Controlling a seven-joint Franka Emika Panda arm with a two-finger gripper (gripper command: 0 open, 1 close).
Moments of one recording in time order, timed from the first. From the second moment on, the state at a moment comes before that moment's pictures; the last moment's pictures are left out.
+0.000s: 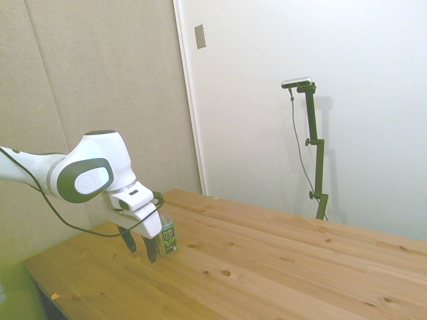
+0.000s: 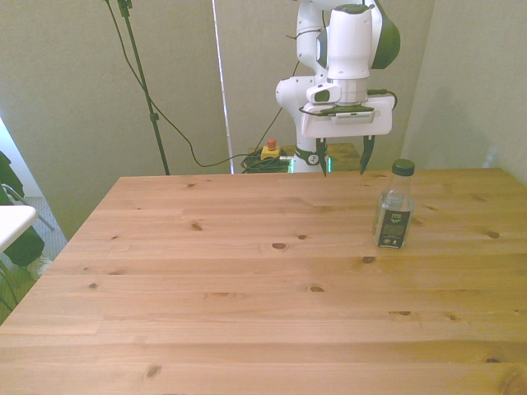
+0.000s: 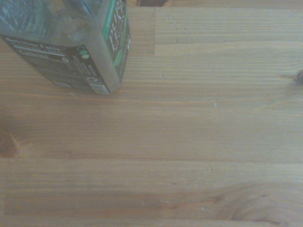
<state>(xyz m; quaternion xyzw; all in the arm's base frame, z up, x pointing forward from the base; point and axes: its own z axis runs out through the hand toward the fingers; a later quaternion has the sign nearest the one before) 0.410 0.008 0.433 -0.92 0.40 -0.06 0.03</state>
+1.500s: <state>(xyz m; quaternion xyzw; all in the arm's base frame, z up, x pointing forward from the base) 0.495 0.112 0.497 -0.88 0.48 -0.07 0.00</state>
